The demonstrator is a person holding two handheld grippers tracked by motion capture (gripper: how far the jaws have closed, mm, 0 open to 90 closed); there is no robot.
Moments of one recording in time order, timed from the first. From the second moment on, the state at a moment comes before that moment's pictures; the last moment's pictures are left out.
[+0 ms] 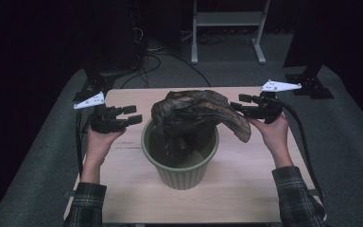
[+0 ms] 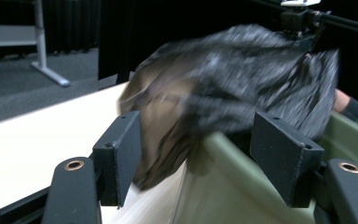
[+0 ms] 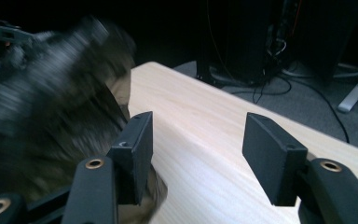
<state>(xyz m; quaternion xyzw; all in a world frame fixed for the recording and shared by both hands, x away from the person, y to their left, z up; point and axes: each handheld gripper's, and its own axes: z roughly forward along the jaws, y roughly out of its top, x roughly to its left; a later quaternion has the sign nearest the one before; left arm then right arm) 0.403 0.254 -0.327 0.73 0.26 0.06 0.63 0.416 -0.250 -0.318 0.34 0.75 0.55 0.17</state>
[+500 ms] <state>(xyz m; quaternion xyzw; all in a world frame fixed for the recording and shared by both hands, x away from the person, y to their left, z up) 0.432 0.178 -0.295 0.79 0.22 0.05 0.57 0.404 -0.259 -0.288 0.32 0.73 0.58 0.17</state>
